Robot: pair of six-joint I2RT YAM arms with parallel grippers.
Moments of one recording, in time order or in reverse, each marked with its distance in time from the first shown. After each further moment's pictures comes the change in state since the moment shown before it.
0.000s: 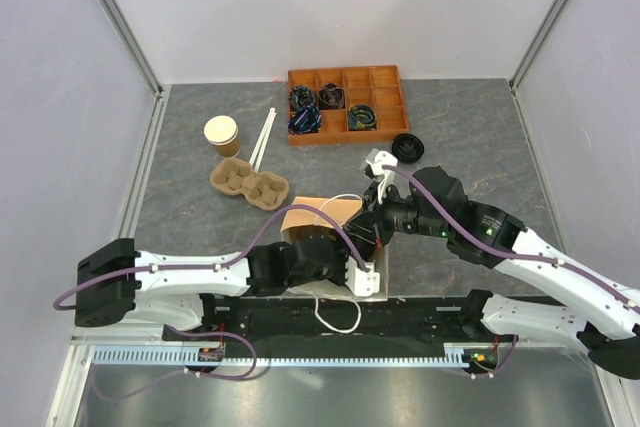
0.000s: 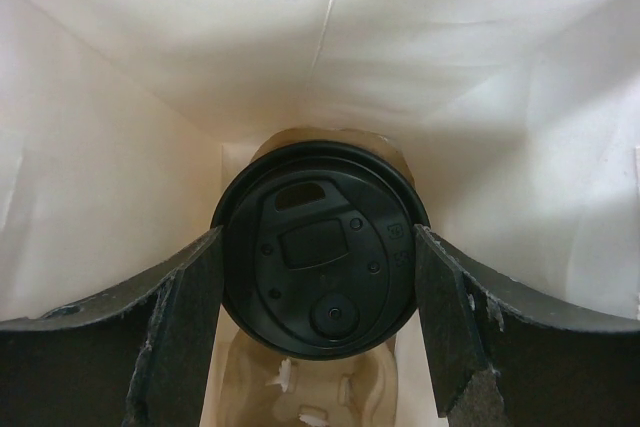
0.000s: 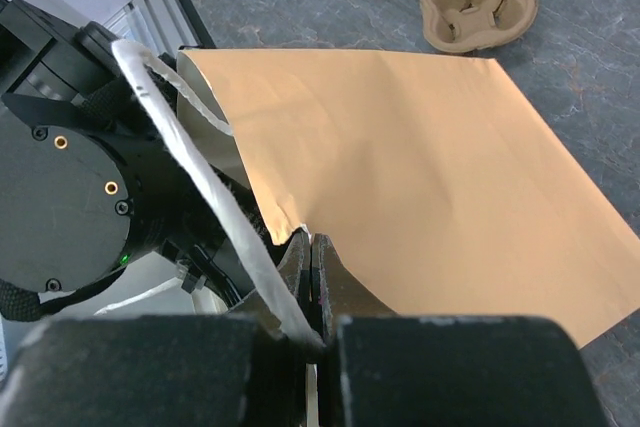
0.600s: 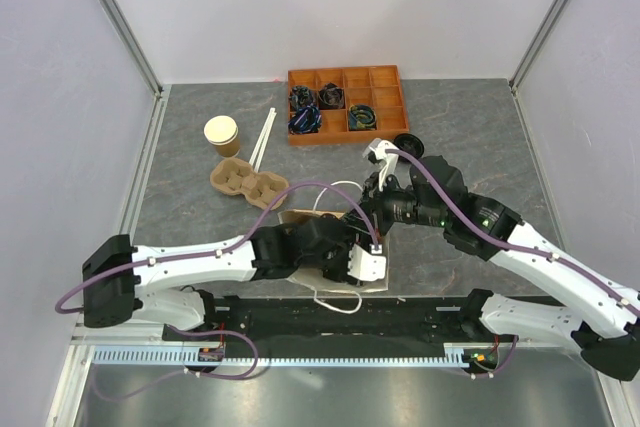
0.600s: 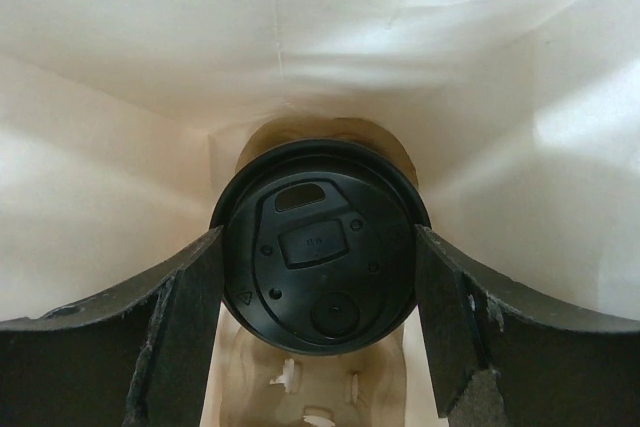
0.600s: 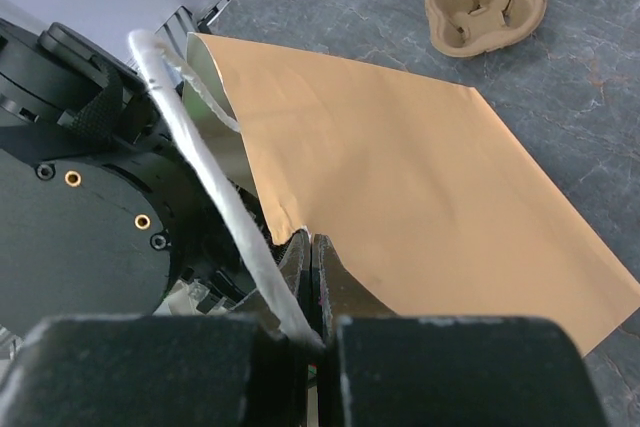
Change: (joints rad) left arm 0.076 0.042 0.217 -0.388 0.169 -0.122; right arm -0.070 0.035 0.030 0.019 -0.066 0.091
